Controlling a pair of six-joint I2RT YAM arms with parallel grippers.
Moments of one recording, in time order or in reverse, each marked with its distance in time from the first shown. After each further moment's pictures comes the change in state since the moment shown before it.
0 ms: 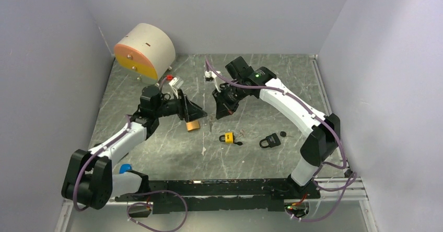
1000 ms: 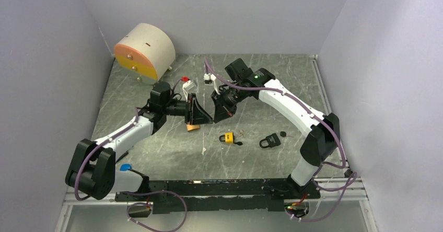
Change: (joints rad) left arm -0.093 0.115 0.098 -0.009 0.269 0.072; right arm 0.000 -0.007 -0.033 0.013 -0.143 -0.055
